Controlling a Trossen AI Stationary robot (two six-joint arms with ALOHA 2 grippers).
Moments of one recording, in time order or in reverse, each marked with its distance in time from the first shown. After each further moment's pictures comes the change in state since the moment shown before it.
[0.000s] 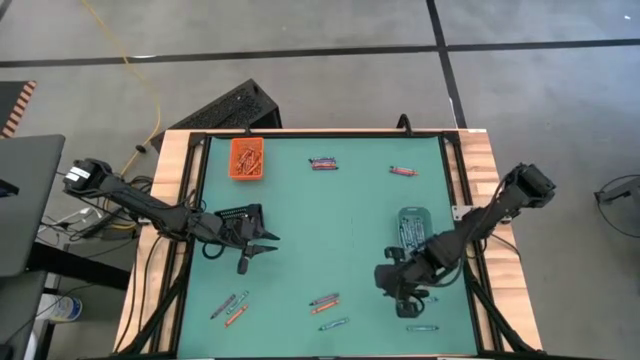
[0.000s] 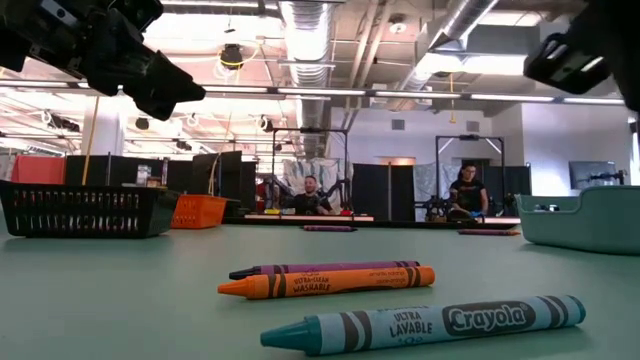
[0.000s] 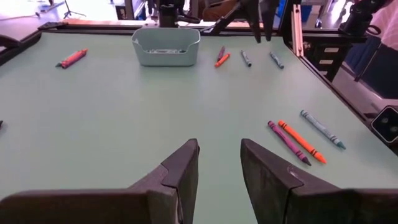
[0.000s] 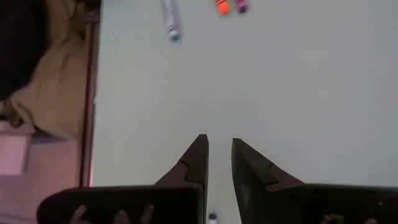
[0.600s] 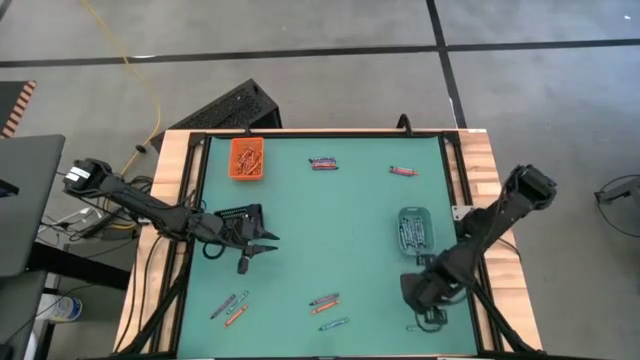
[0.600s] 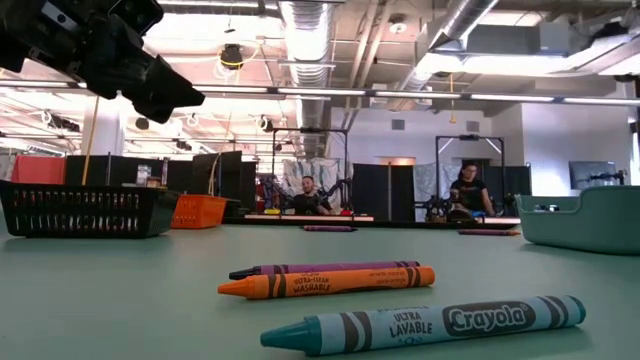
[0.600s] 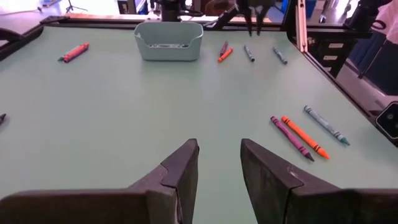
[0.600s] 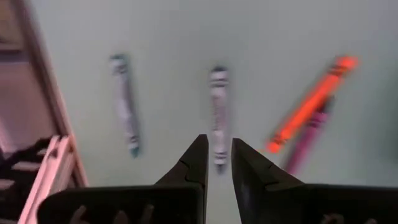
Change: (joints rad) left arm 0.000 0.000 0.000 -0.021 -0.007 -0.008; right arm 0.169 0.000 -0.093 -0.225 -0.157 0.245
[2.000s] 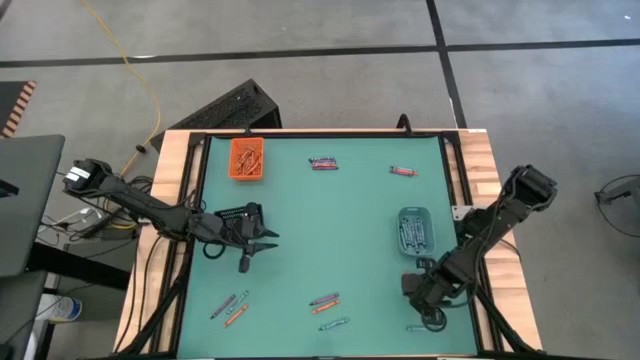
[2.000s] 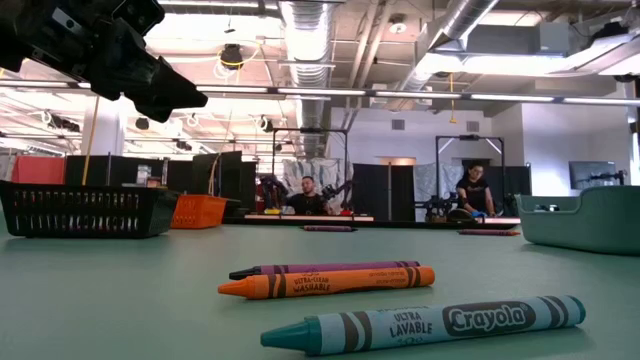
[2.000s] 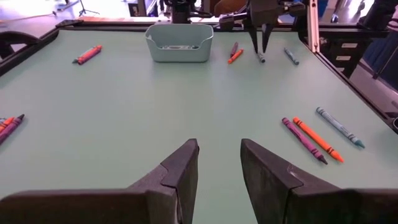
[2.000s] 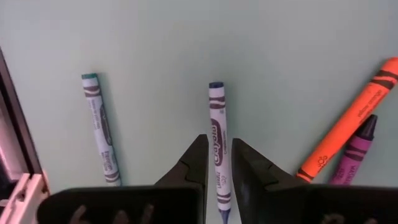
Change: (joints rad) left arm 0.000 0.000 0.000 0.001 -0.043 0.016; right arm 0.055 0.000 -0.188 0.274 0.074 0.106
